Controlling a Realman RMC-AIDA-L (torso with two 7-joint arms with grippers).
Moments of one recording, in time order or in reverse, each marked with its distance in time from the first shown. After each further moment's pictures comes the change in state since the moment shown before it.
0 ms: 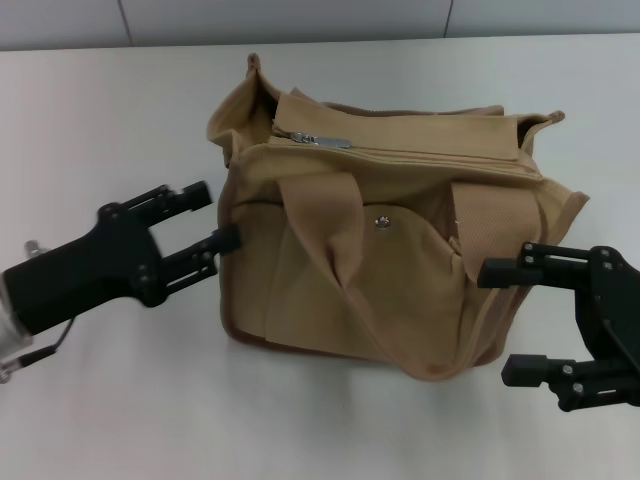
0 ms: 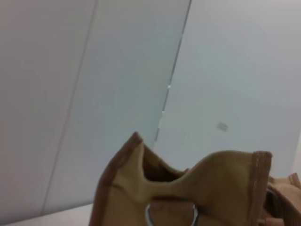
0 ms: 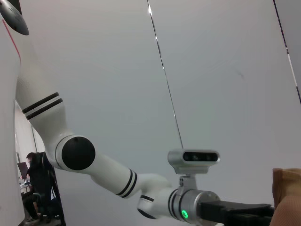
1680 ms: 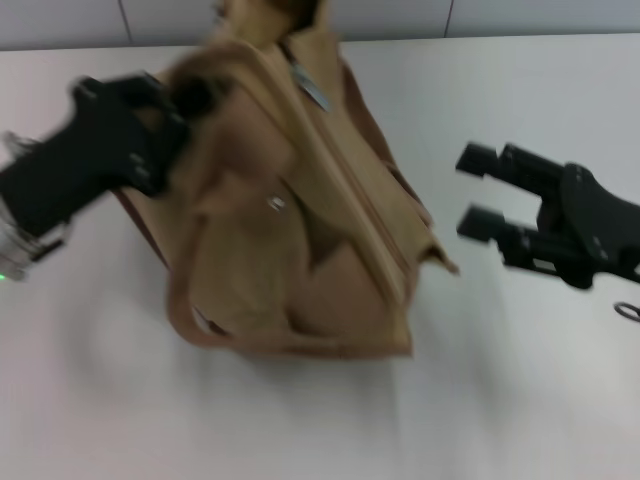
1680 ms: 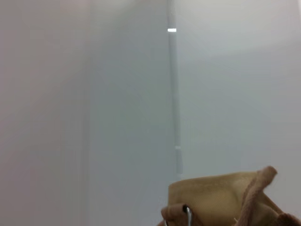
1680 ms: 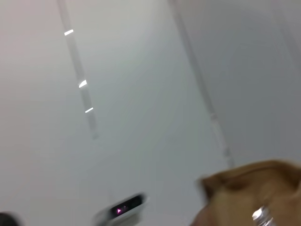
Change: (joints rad) left arm -0.132 -0.006 -0.175 -0.090 -0.079 0.049 0.299; right arm 0.041 0.009 0.019 0.224 0.208 0.177 0.006
